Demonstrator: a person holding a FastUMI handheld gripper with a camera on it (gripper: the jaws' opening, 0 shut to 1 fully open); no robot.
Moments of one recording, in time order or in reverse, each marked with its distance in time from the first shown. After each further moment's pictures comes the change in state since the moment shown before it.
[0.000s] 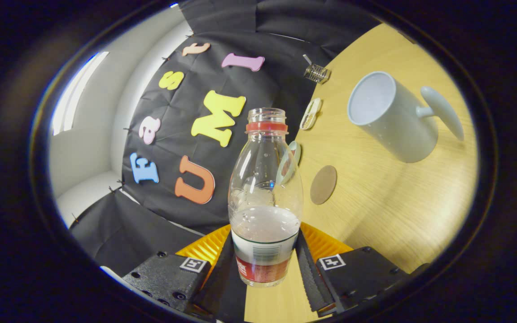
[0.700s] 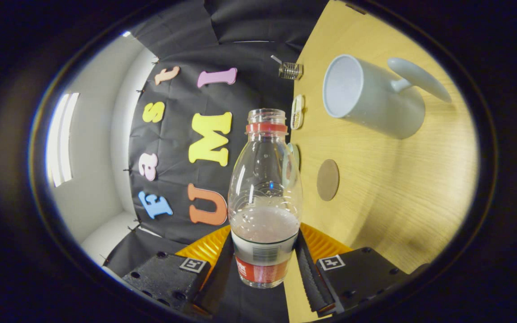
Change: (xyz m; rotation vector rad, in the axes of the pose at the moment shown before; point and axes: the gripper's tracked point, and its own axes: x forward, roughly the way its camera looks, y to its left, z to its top) arm 0.001 0.004 0.013 0.257 -0.052 0.042
